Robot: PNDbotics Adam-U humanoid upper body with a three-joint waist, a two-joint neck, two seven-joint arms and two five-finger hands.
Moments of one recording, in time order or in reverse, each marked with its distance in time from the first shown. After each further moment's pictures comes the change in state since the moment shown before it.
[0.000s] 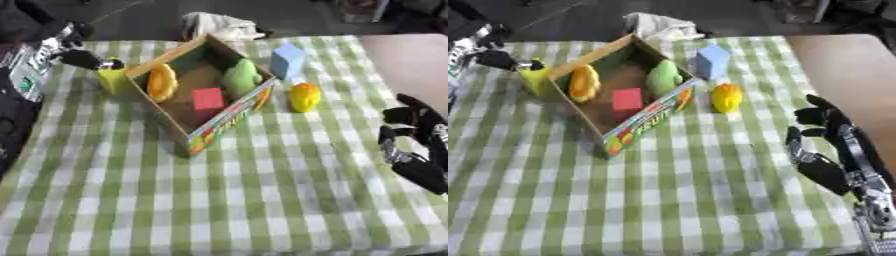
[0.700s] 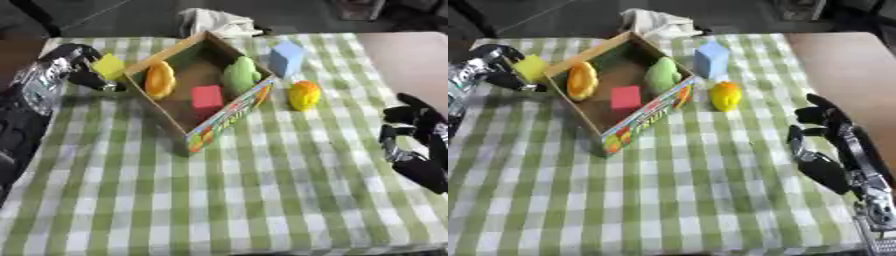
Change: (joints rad) left arm 0.015 -0.035 0.005 0.041 -0.038 0.010 -0.001; right arm -0.005 0.000 0.000 0.004 -0.002 0.000 0.001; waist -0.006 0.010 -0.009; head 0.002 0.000
